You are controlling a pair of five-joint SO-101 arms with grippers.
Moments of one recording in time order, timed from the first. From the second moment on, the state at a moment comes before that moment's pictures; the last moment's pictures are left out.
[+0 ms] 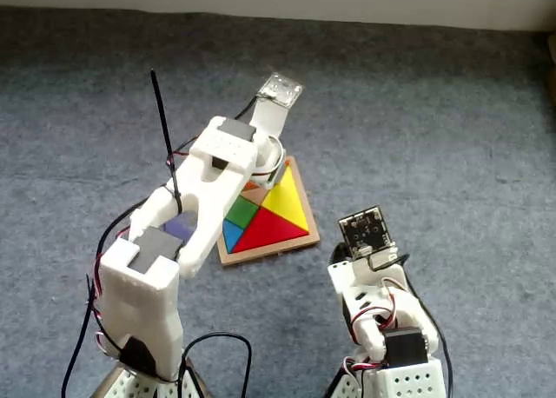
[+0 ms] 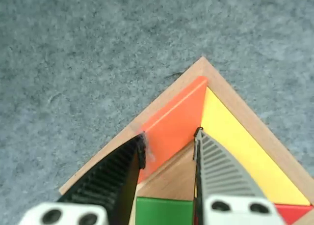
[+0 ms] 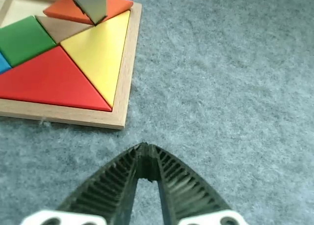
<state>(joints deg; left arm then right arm) 15.2 25.2 -0.2 56.2 0.5 -14.4 -104.3 95.8 55.8 16.7</state>
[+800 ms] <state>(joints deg) 13.7 18.2 -0.9 65.5 5.1 -14.4 -104.3 95.8 55.8 16.7</state>
